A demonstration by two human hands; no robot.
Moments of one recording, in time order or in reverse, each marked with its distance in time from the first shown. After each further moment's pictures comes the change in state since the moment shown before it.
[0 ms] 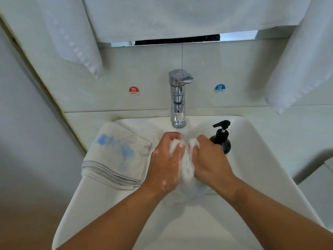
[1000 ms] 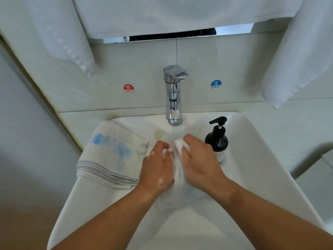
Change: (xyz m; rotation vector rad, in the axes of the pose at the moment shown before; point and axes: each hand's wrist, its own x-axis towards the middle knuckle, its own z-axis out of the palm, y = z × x) left_hand -0.002 -0.018 -0.003 0.292 -0.077 -0.103; right_hand -0.009 -0.009 0.009 0.114 0.051 -0.194
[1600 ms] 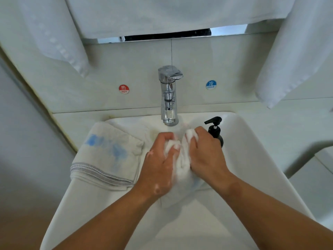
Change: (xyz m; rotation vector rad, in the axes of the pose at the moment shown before) left_hand -0.009 0.019 -0.003 -0.228 0.017 0.171; right_hand 0.014 0.016 -0.014 0.001 0.105 0.193
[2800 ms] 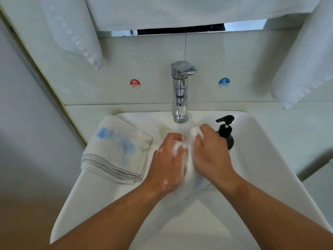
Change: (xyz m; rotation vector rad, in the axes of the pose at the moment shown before) left_hand 0.003 -0.010 0.001 0.005 -0.013 -0.060; right_hand -0.003 -0.015 0.003 0.031 -0.006 -0.023
